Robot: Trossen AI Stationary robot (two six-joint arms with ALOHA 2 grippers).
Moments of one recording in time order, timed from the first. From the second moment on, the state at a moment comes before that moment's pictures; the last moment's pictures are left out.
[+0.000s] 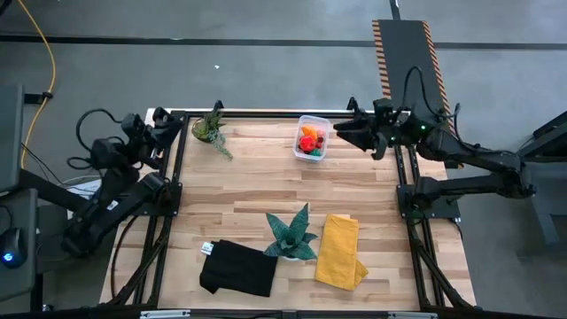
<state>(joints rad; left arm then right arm) 1.04 0.22 0.41 0.43 0.56 -0.71 -0.33 0.92 0.93 0.16 -0.35 0.62</state>
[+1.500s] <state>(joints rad) 0.35 0.23 0.01 0.42 0.06 -0.36 -0.25 0.92 0.93 -0.08 -0.20 0.67</state>
